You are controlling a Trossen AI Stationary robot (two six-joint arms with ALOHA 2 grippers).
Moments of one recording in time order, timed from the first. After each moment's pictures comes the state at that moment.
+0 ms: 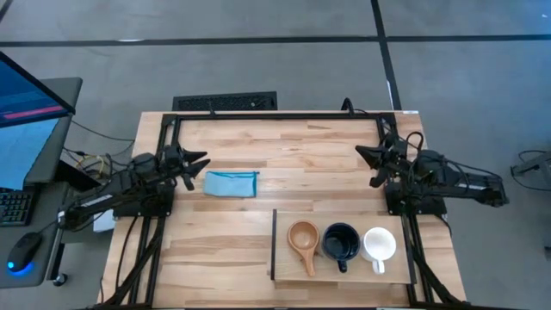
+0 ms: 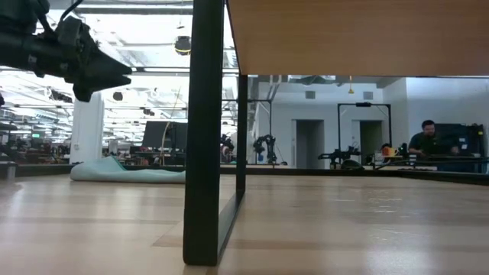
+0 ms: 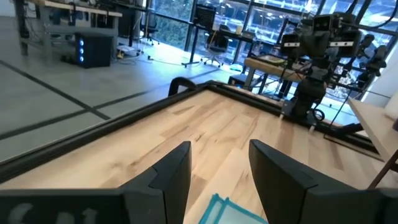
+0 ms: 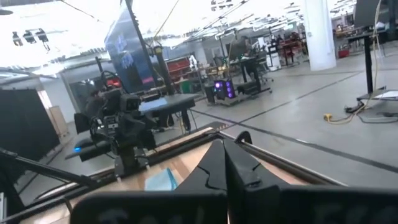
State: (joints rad) left arm 0.36 0.00 0.12 -0.16 -0.08 -0.25; right arm -0.09 0.10 0.23 -0.01 0.29 0.18
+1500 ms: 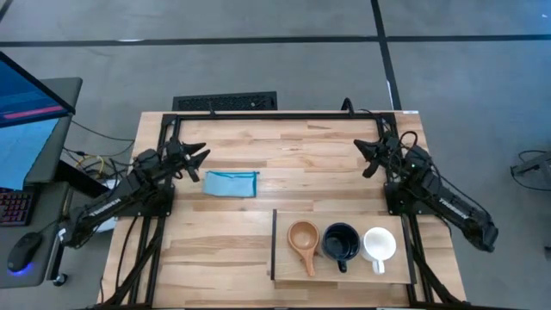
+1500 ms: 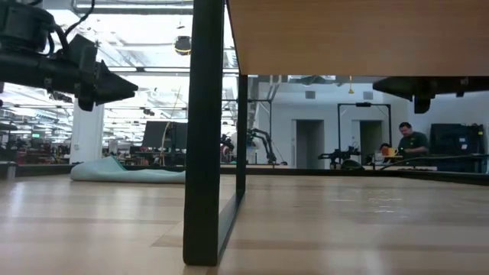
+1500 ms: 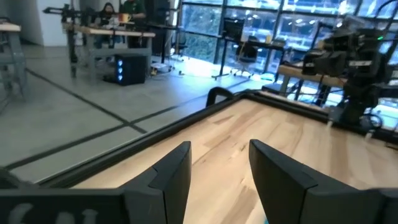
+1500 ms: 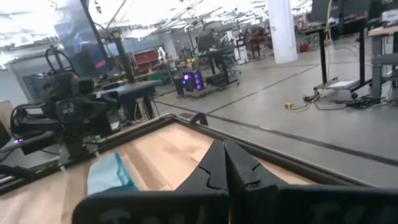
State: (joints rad) left arm 0.63 0.06 0.01 0.04 0.06 -0.14; right arm -0.71 0.00 0.01 0.05 -0.20 0.20
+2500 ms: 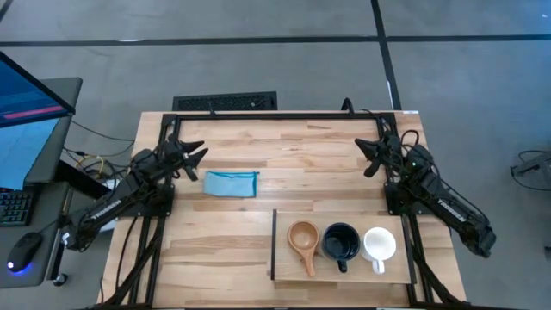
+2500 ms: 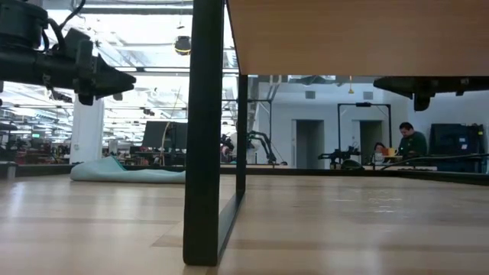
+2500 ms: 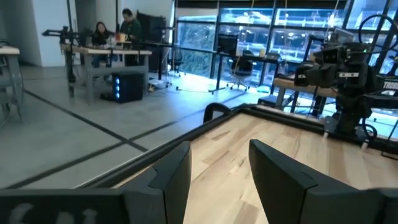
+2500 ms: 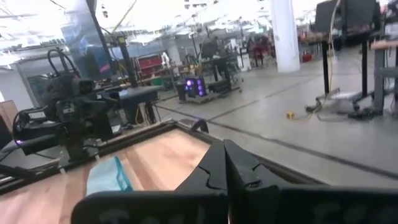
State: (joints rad) left arm 0.67 0.00 0.01 0.05 0.11 -0.12; right arm -0.79 0.00 0.01 0.07 -0.29 0.20
